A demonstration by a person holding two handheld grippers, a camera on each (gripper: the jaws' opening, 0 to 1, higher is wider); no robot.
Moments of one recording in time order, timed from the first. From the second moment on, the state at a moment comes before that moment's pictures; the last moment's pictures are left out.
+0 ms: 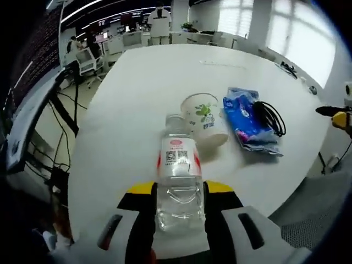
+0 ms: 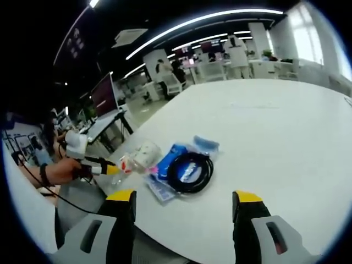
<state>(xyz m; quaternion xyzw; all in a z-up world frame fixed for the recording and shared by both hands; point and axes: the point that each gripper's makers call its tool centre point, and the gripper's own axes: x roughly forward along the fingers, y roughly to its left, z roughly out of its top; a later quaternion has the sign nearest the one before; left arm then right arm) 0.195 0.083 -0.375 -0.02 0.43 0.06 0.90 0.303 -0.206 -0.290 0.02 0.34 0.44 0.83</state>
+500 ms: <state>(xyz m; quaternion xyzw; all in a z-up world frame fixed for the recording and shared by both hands) 0.193 0.056 -0.369 0.03 0.44 0.02 0.90 0.305 -0.208 -0.293 0.02 0.34 0.44 0.83</state>
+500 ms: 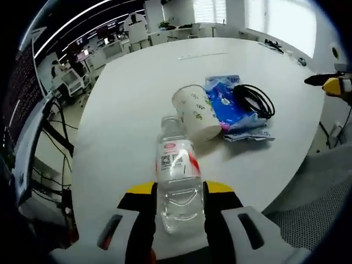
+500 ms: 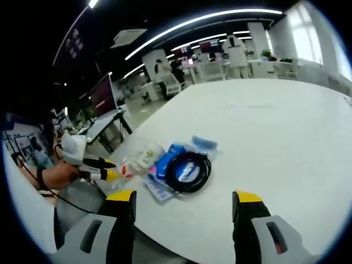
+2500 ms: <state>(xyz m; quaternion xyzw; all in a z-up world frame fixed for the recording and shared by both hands) 0.245 0.057 -0.410 -0.13 0.50 0.02 0.86 0.291 -0.219 -0.295 0.02 0.35 0.42 0.84</state>
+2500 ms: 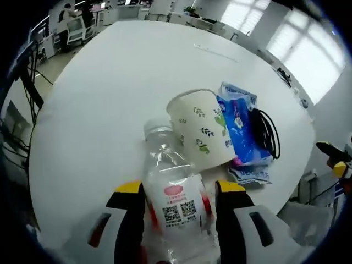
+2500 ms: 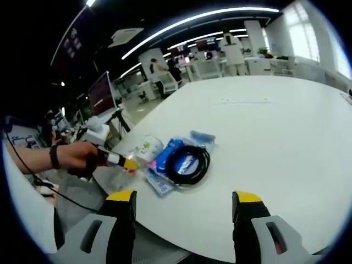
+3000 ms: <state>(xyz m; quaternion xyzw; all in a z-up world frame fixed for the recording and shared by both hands) 0.241 0.081 -0.387 -0.14 0.46 0.03 0.88 0.300 -0.222 -0.296 0.02 0.35 0.42 0.84</state>
